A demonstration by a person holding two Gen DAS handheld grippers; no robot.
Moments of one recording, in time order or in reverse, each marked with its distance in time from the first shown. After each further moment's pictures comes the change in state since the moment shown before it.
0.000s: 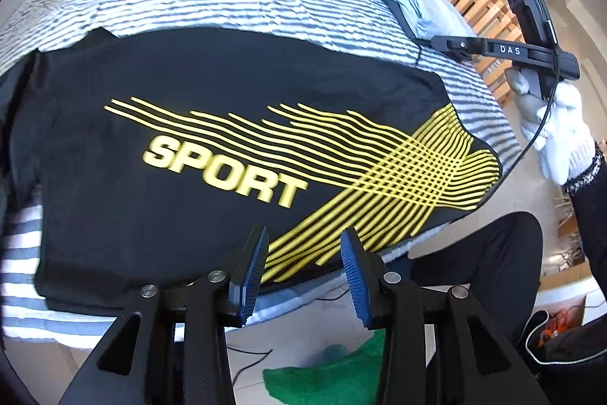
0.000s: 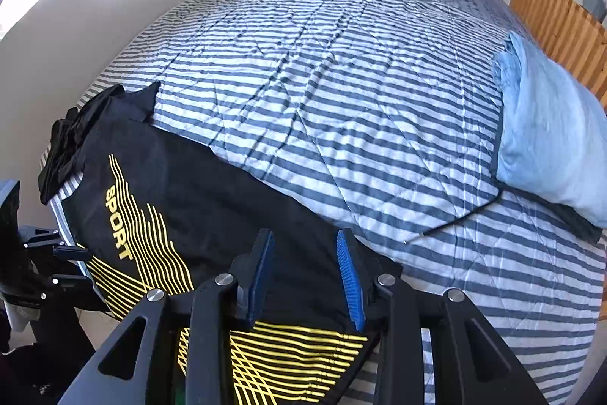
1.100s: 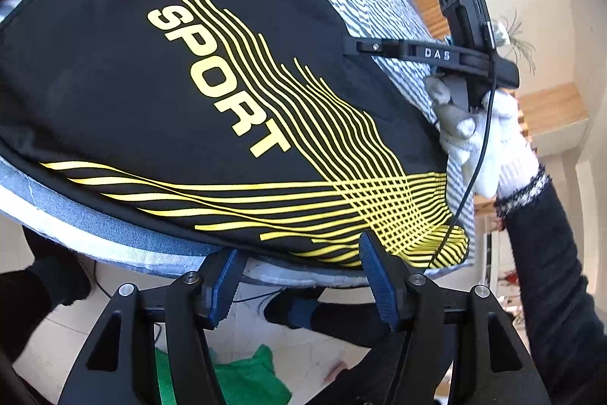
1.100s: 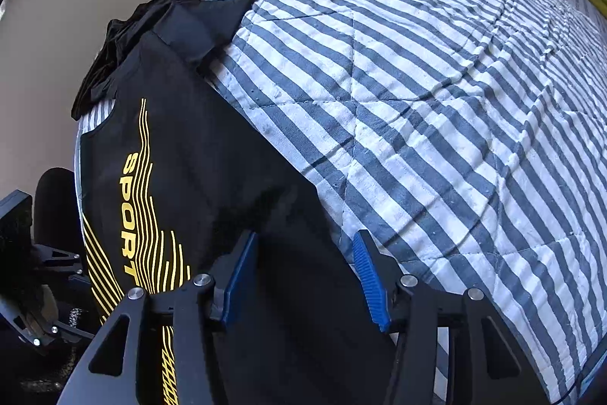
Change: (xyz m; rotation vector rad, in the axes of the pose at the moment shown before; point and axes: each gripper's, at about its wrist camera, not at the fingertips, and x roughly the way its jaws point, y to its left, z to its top) left arm 0.028 0.009 -0.055 -0.553 -0.085 -0.208; right arm 0.151 0.080 0.068 -0.407 0.294 0.312
